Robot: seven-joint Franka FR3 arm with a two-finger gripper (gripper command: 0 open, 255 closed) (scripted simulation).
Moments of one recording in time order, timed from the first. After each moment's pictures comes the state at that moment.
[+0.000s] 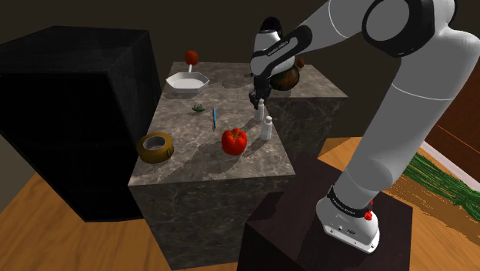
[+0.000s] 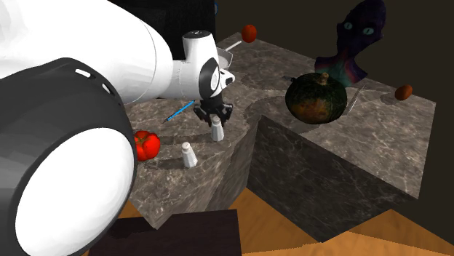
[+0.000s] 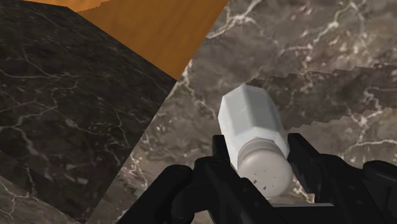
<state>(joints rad) -0.11 0.07 -0.22 -2.21 -0.11 2.31 -0.10</state>
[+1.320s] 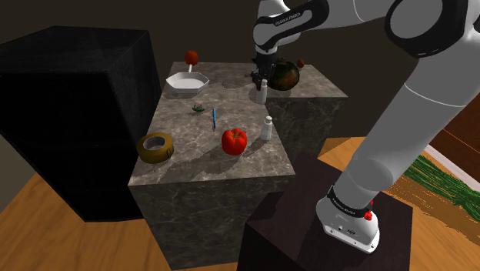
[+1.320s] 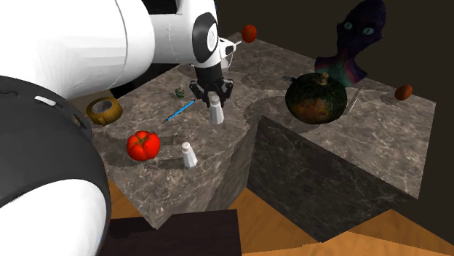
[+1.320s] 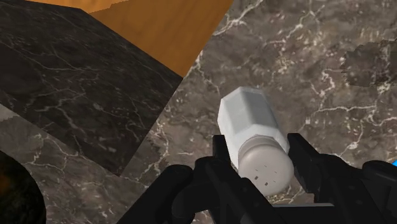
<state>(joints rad) -0.11 -0.04 -0.21 -2.06 -0.12 2.06 -0.11</state>
